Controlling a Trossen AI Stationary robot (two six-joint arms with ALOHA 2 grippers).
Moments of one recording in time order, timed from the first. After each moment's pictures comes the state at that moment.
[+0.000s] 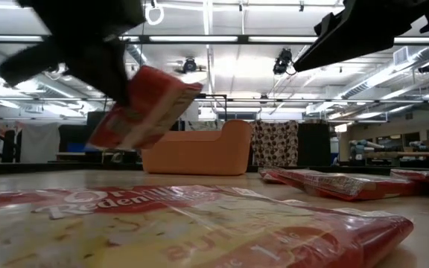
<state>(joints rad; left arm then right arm) -0.53 1.70 1.16 -0.87 -0.79 -0.06 0.53 1.42 0.75 -0.01 0.58 0.11</state>
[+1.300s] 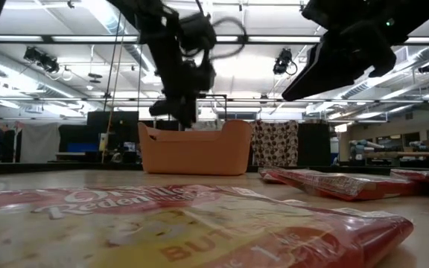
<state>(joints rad) 0.25 1.76 1.27 -0.52 -0.51 0.79 0.39 1.42 0.71 -0.03 0.63 0.10</state>
